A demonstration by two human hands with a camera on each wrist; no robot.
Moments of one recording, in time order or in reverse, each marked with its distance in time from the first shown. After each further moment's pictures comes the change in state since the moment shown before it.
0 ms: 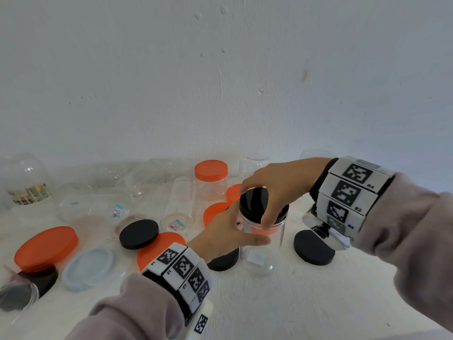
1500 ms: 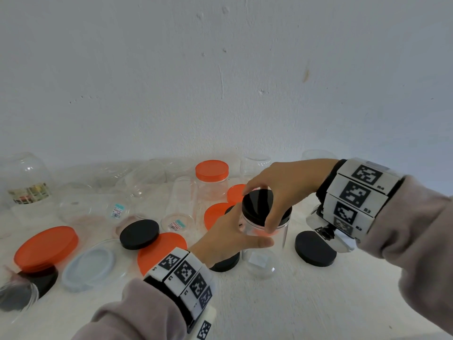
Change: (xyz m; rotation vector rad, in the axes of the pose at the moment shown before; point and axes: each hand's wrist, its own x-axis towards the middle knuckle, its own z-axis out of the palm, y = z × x) left_hand -0.003 -0.002 0.004 -0.050 0.015 -0.008; right_hand -0.002 0.005 0.001 0.078 0.024 -0.018
